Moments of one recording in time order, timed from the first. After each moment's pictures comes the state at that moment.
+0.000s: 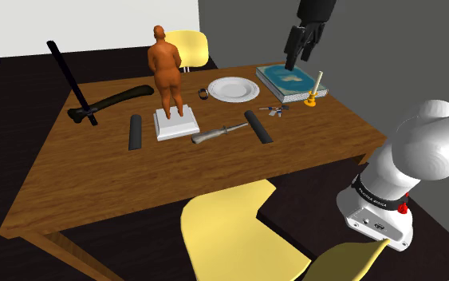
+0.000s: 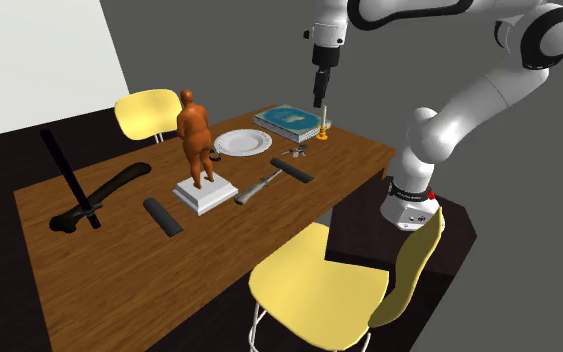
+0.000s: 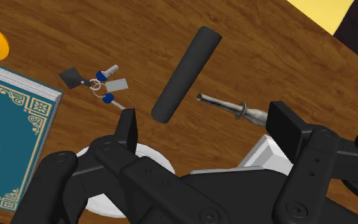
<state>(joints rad) 0.02 -0.74 0.06 -2.39 0.05 1.71 0.04</state>
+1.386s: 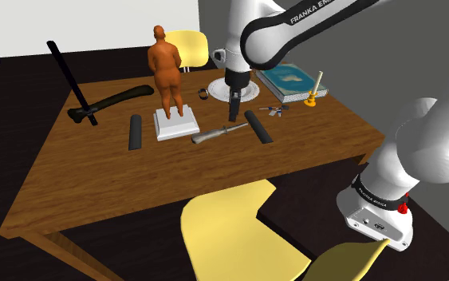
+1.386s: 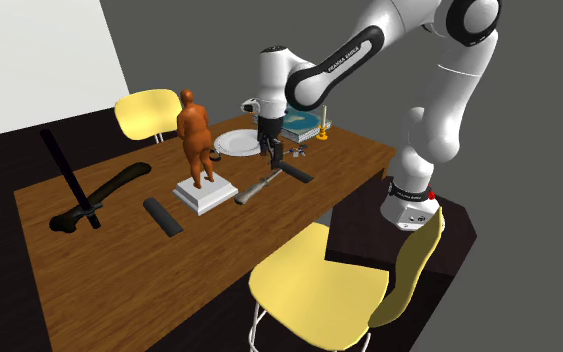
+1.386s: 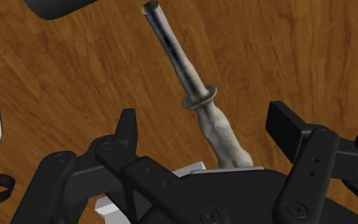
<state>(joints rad) 0.20 -0.15 0.07 -2.36 0.06 2.27 -0.46</state>
